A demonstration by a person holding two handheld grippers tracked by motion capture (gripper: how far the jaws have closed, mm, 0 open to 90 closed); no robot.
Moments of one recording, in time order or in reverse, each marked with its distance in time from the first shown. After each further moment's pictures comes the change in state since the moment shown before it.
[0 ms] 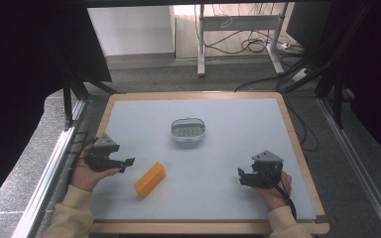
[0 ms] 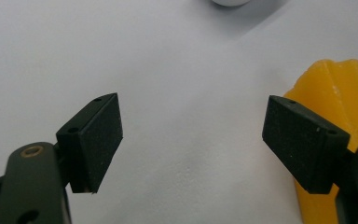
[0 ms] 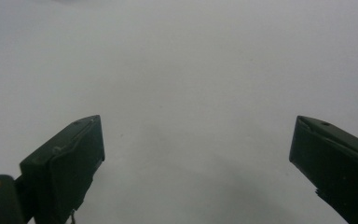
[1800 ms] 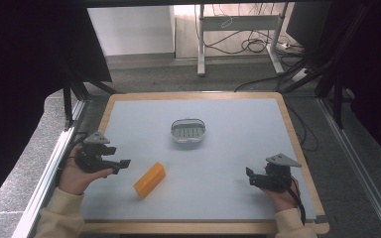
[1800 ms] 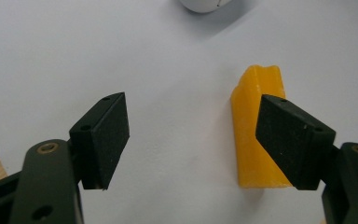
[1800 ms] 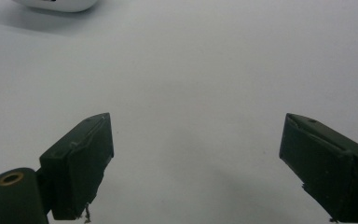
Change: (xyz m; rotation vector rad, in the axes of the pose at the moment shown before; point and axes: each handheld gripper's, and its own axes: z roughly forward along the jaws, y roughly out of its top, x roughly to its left) left arm -0.020 0.020 -0.044 0.061 -0.054 -0.033; right arm -0.020 -0.013 -0.018 -0.073 0.040 0.124
